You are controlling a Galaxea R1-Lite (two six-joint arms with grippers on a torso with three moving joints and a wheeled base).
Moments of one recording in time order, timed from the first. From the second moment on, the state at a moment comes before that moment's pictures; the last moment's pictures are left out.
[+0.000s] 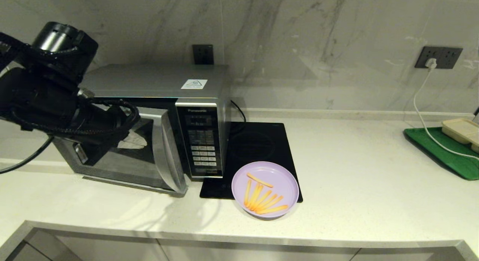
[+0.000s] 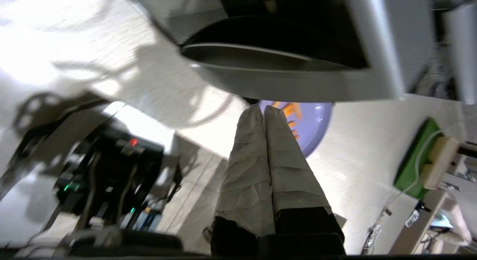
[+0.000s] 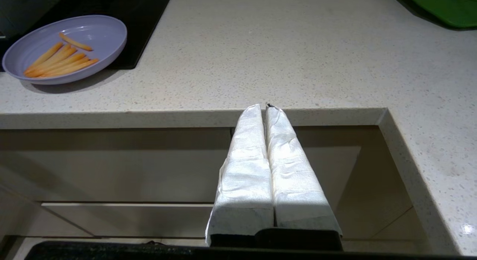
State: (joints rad) left arm -0.29 1.63 -1.57 0.78 -0.03 -1.01; right arm 0.00 0.00 -0.07 0.16 -0.05 0.09
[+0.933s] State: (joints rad) left arm -0.31 1.82 -1.57 0.41 0.04 -1.00; right arm 0.00 0.00 -0.07 0.16 -0.05 0.09
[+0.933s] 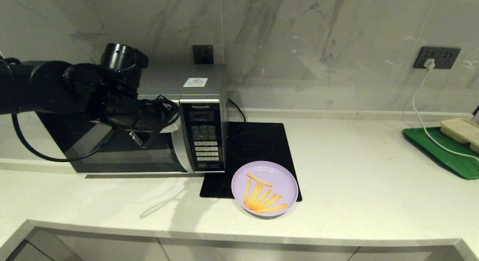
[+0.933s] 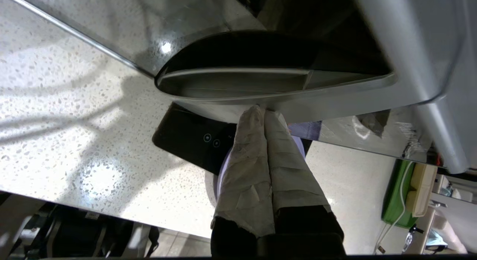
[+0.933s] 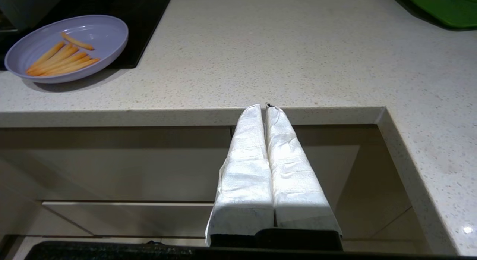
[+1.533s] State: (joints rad) left arm -0.35 1.46 -1.37 0.62 0.04 -0.98; right arm 0.00 0.00 -0.07 0.16 -0.05 0.09
